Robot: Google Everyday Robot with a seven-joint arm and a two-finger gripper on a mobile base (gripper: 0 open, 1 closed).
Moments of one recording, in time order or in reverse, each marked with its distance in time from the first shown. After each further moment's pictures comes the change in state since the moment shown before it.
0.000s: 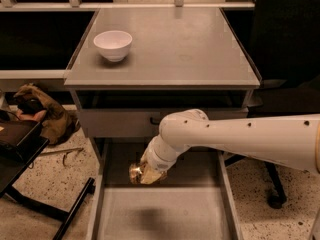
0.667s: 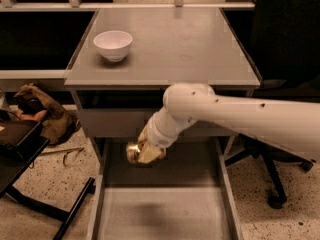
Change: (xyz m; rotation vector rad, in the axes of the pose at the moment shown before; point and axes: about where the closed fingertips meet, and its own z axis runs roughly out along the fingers) arm -0.030 -0.038 -0.056 0.022 -0.055 -0.016
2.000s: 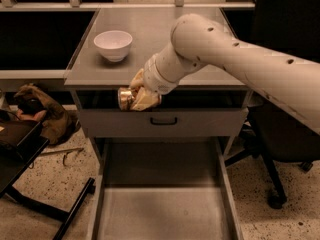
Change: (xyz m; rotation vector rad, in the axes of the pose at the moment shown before) arm -0.083 -0.096 -0.125 0.175 -0.120 -0.165
